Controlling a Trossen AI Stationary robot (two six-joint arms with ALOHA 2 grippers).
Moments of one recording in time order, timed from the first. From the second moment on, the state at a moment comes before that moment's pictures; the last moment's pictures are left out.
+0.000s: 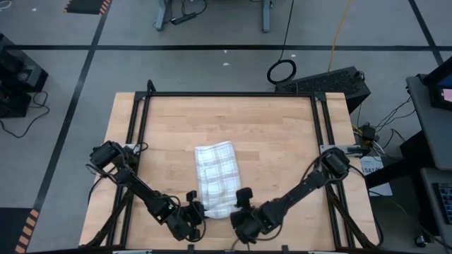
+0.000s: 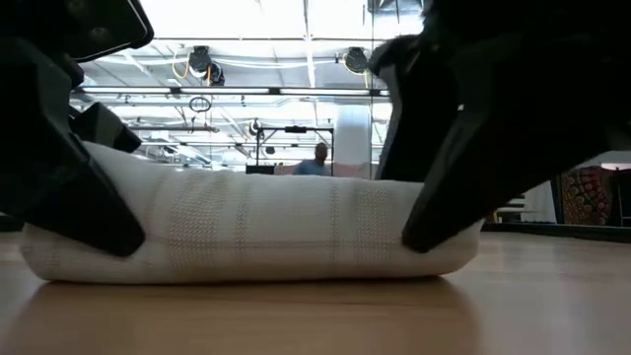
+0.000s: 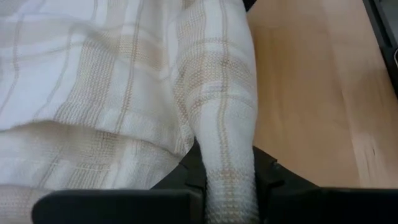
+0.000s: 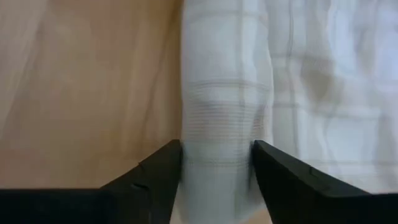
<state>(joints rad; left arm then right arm) -0.77 1.92 0.93 0.07 -0.55 -0.77 0.61 2.14 1.55 -0.62 0.44 0.31</state>
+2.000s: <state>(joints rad) -0.86 2.07 0.94 0.18 -0.87 -0.30 0.38 2.14 1.55 -0.54 -0.29 0.59</state>
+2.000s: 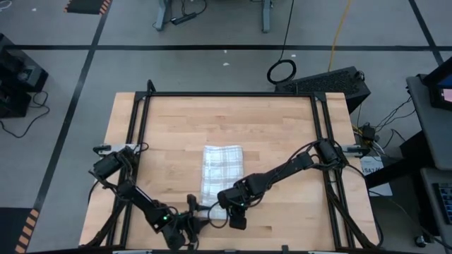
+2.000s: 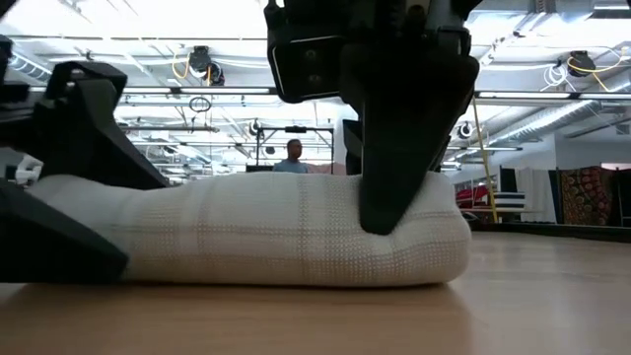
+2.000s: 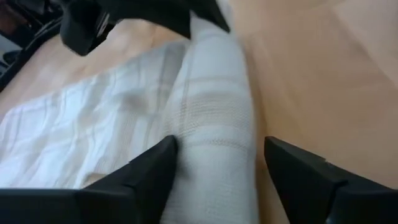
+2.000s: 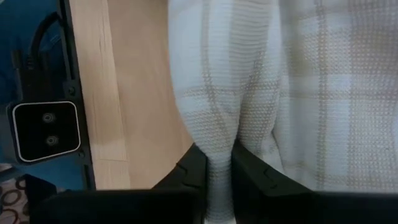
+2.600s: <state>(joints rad) -0.78 1.99 0.94 0.13 -0.70 -0.40 0.56 2.04 1.55 -0.68 0.20 0.56</state>
